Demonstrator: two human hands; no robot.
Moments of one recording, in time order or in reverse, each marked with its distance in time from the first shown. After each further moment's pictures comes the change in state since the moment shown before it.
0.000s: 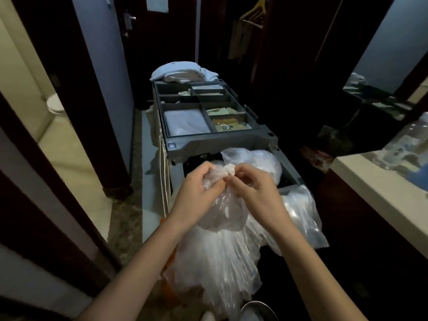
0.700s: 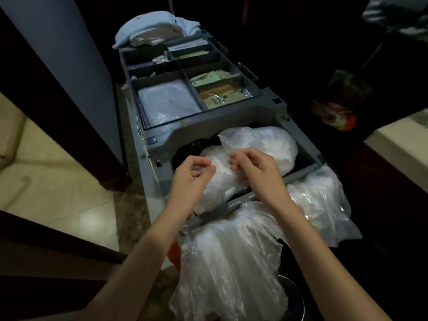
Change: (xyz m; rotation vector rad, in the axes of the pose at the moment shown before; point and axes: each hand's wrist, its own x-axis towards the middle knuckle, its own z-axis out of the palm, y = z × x) left_hand 0.140 -0.117 0.037 0.019 0.003 -0.413; right_hand 0.129 0.140 0.006 0.181 0.182 0.342
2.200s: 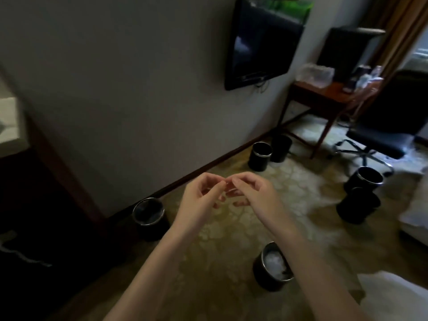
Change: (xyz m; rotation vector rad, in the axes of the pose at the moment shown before) left_hand -1.042 0.002 0.155 -0.135 -2.000 0.512; right_hand -1.167 -0.065 -0.141 -0.065 1.717 0.308
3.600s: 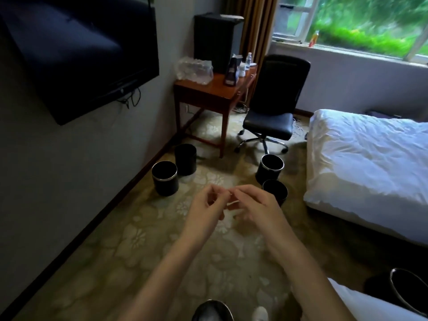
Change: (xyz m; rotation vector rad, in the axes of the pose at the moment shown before) left_hand 0.369 -0.026 0.456 -0.087 -0.492 -0.048; right_hand 0.226 0.120 -0.442 0.160 0.545 0.185
